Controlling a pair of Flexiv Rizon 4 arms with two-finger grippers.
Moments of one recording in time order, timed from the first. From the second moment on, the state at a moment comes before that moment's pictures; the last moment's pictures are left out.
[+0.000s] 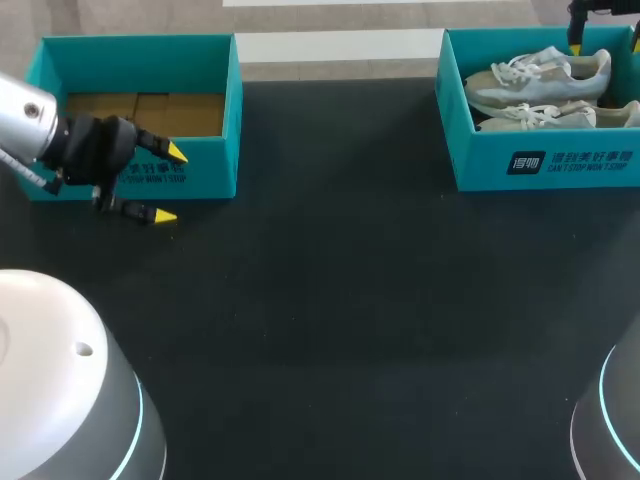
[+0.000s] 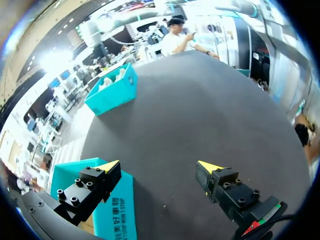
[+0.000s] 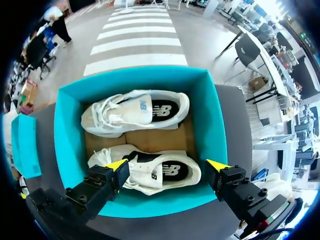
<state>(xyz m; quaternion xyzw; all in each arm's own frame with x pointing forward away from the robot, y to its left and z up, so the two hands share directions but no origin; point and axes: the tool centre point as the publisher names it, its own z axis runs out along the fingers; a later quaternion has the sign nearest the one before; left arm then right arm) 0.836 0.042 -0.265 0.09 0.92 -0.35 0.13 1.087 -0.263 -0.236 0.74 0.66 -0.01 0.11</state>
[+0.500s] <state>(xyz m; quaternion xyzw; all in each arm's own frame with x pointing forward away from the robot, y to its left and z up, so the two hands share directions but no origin) 0.870 0.059 -0.249 -0.14 0.93 -0.31 0.12 1.027 -0.229 -0.225 0.72 0.69 -0.02 0.05</state>
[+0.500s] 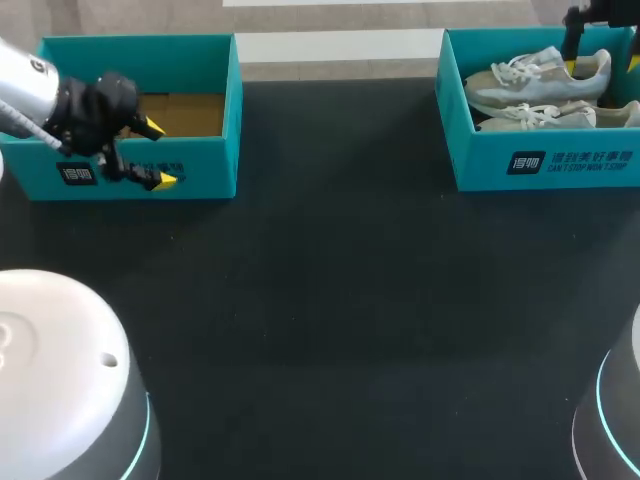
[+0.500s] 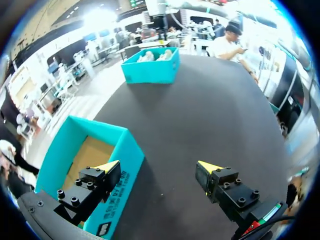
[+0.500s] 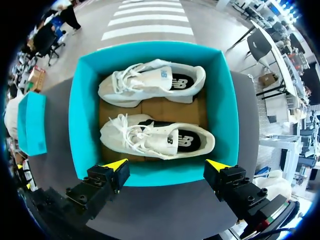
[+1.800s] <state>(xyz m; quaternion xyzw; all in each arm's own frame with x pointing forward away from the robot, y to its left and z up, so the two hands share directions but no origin) 0.869 0.107 -0.237 -0.57 0.80 -0.17 0.03 0.925 -0.193 -0.237 0.74 0.67 -0.03 0.02</state>
